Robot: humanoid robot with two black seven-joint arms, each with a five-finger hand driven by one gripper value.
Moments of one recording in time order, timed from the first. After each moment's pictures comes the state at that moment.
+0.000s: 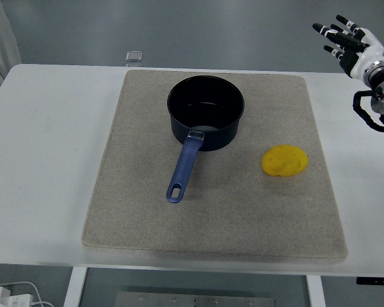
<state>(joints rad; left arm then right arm) -0.02 0.00 -0.09 -0.14 -0.05 -0.11 -0.05 1.12 -0.35 0.37 0.66 0.12 -0.18 0.11</state>
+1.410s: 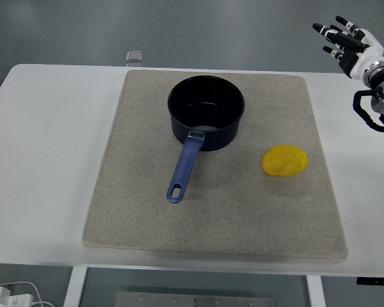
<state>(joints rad) -0.02 0.00 -0.09 -0.14 -0.06 -0.11 -0.05 1.13 -0.36 0.37 0.66 0.14 -0.17 0.10</state>
